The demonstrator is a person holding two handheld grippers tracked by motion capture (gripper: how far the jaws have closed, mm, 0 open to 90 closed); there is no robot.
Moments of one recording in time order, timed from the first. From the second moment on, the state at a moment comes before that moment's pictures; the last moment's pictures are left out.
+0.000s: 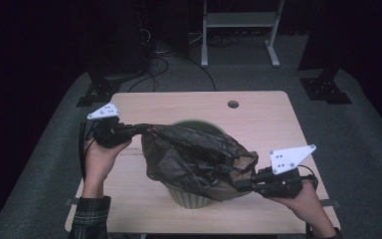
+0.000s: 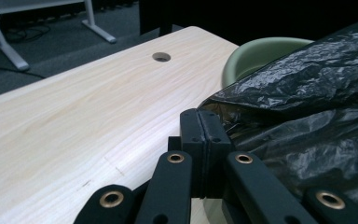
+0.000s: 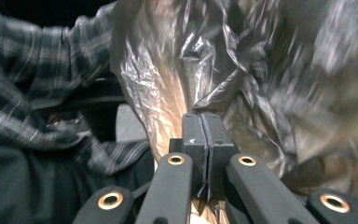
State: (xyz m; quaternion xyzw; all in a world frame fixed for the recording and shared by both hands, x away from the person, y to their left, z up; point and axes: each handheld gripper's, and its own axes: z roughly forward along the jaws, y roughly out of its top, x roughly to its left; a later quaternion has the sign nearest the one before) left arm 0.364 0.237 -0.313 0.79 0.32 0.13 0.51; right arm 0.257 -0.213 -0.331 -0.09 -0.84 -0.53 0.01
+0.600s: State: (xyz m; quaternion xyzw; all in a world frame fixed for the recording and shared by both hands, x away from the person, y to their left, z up) left arm 0.372 0.239 -0.323 0.79 0.33 0.13 0.50; right arm 0.255 -0.194 -0.422 -0.12 -0.89 -0.44 0.06
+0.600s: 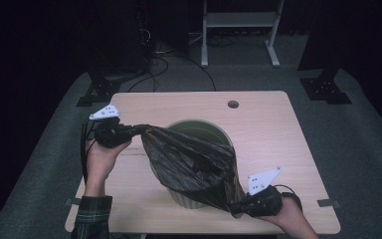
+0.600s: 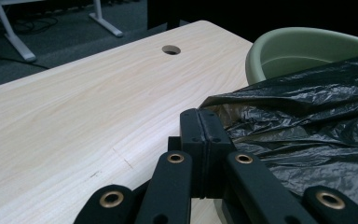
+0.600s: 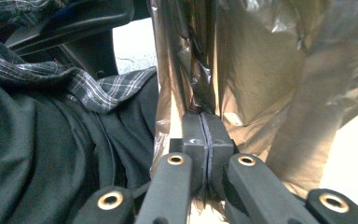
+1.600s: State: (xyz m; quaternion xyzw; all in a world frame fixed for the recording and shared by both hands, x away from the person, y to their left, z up) left arm 0.369 0.234 -0.314 0.79 0.32 0.13 0.51; right arm 0.297 -0.204 -0.306 -0.16 -0.82 -0.54 -0.07
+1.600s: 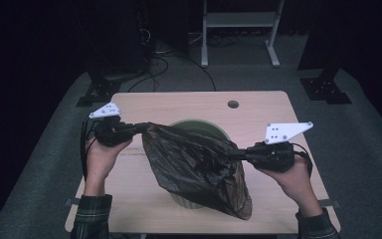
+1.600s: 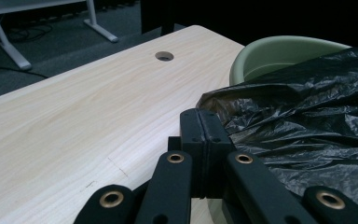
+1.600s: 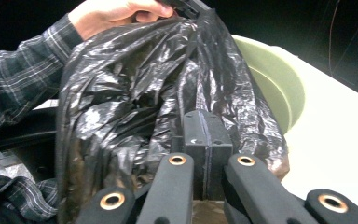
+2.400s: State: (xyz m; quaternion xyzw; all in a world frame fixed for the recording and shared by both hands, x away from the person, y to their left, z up) left arm 0.403 0.214 -0.354 0.82 0.35 0.13 0.43; right arm 0.388 -0.195 -0.355 -0.30 -0.81 -0.48 -0.14
